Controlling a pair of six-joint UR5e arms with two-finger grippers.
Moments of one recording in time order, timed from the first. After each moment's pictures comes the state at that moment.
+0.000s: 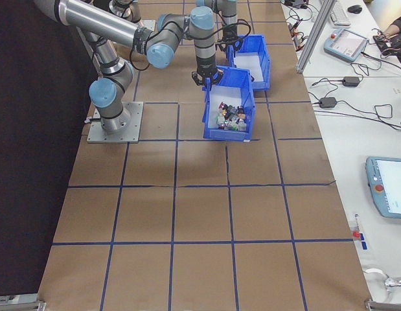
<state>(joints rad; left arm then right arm) -1.92 -2.05 -1.57 -0.92 1.48 -1.84 1.30 -1.74 2.00 -1.96 -1.58 -1.81</state>
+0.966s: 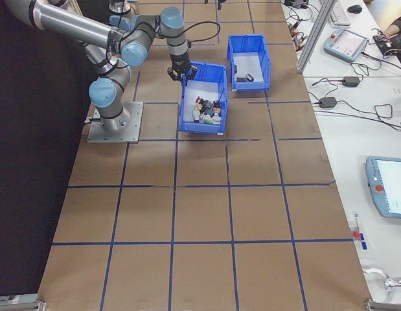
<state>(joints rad) -1.67 -1.62 -1.59 -1.55 1.50 -0.74 1.42 -1.98 2.24 -1.95 -1.57 -1.69</state>
